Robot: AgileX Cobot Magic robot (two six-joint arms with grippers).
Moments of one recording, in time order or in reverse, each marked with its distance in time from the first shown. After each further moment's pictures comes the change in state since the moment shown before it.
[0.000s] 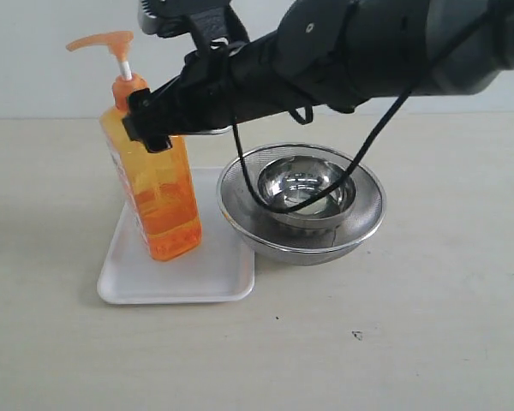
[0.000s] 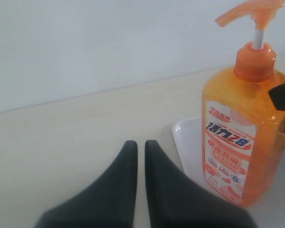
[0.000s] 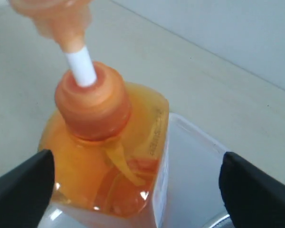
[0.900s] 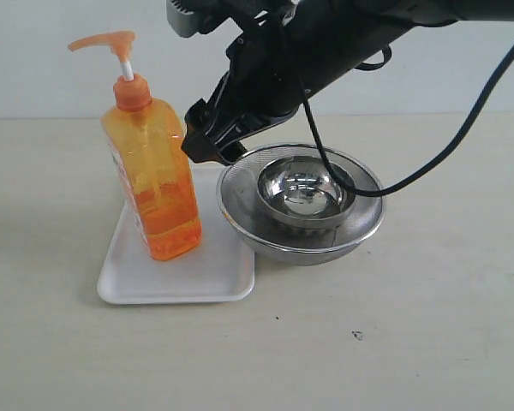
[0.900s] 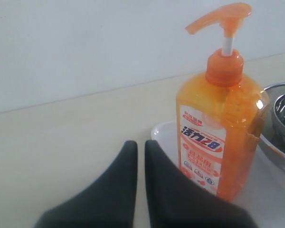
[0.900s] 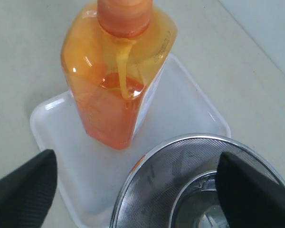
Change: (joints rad) left arm 0.000 0.000 0.000 -0.016 -0.073 0.000; right arm -0.053 -0.152 0.000 -0.388 0.373 0.069
